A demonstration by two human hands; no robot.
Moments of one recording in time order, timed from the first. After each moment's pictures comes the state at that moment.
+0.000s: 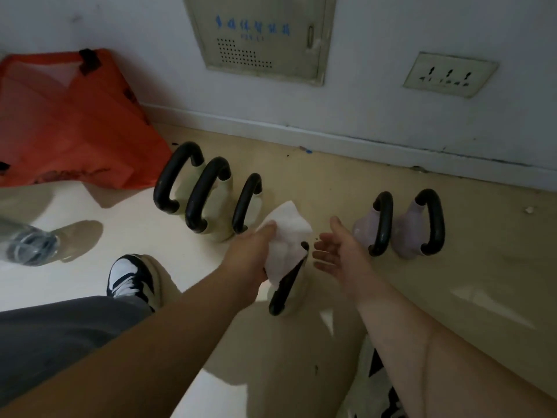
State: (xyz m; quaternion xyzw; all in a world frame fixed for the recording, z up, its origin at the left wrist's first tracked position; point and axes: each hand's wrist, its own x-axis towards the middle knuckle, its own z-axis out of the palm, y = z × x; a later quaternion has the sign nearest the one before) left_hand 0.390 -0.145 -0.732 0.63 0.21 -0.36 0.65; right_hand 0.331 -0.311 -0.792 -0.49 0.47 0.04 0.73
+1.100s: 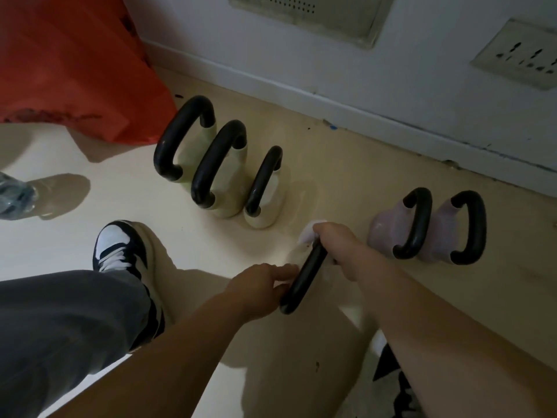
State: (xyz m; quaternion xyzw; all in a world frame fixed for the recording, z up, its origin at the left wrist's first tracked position) left_hand 0.383 -0.092 -0.849 0.85 -0.19 -0.44 0.24; right_hand 0.393 -0.282 -0.806 -0.72 0.39 0.27 0.51
